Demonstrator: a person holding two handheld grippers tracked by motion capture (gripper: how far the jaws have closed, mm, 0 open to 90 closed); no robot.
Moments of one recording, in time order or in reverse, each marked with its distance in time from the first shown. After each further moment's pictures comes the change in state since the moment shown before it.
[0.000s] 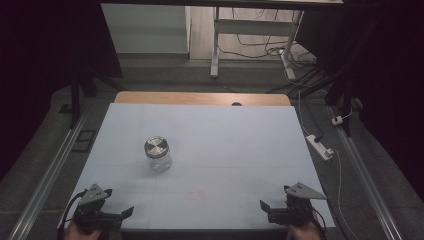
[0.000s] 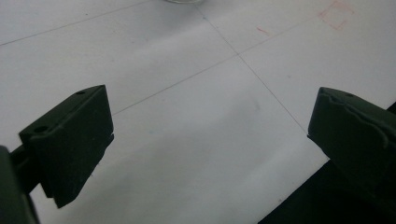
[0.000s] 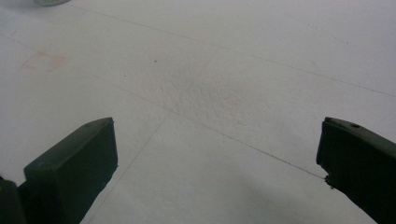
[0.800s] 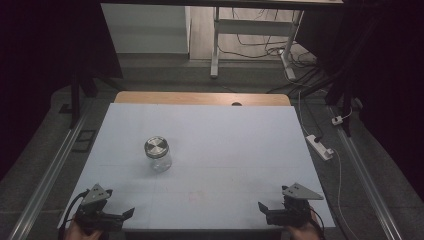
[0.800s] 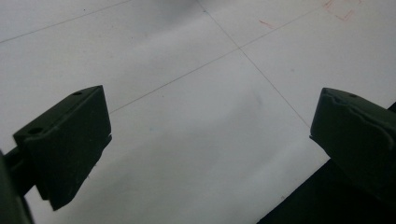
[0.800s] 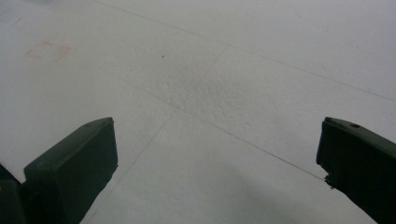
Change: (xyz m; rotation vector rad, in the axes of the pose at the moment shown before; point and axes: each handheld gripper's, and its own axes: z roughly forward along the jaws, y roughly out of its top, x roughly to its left) left arm -0.002 0.001 0.002 0.020 0.018 0.012; right arm 0.005 0.001 0.002 0.012 0.009 -0.048
